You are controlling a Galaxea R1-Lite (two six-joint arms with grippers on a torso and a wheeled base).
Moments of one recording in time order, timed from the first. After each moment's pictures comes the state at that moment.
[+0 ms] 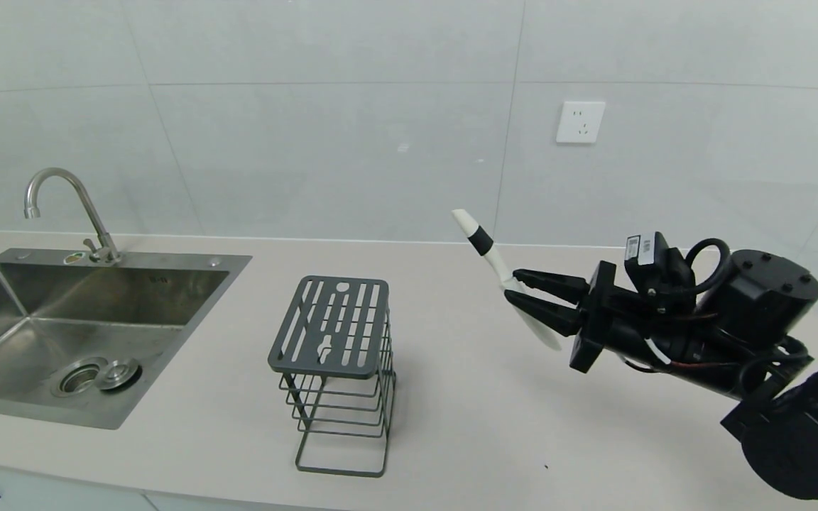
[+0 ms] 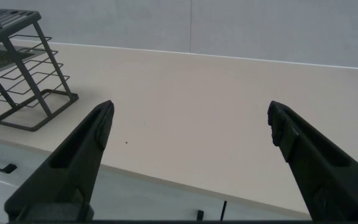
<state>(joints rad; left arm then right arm) -0.06 0.41 -0.34 -0.41 -0.82 -0.24 0.42 1.94 -0.47 -1.55 0.68 -0.17</state>
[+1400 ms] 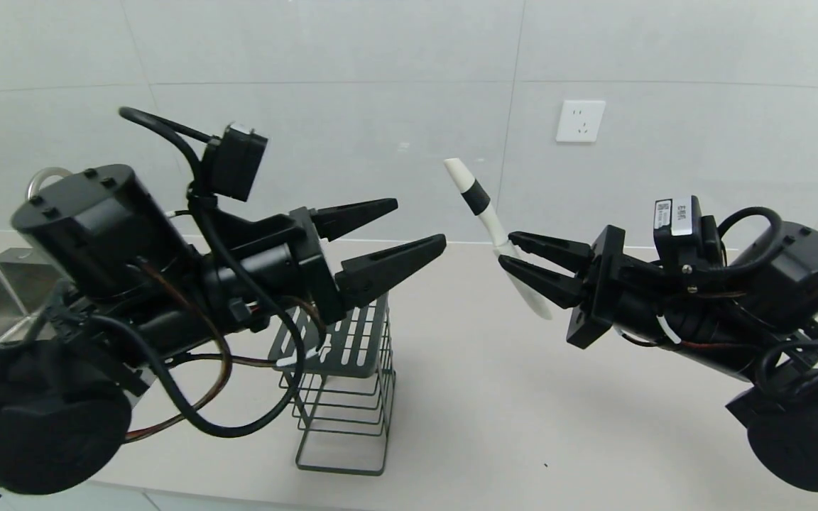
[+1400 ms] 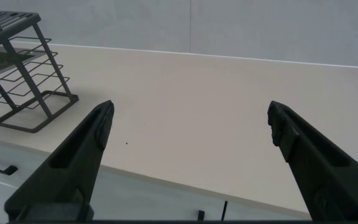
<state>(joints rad) -0.60 1.68 -0.70 -1.21 -0.58 -0.25 0.47 1.87 -0.54 -1.57 0.67 -0.16</state>
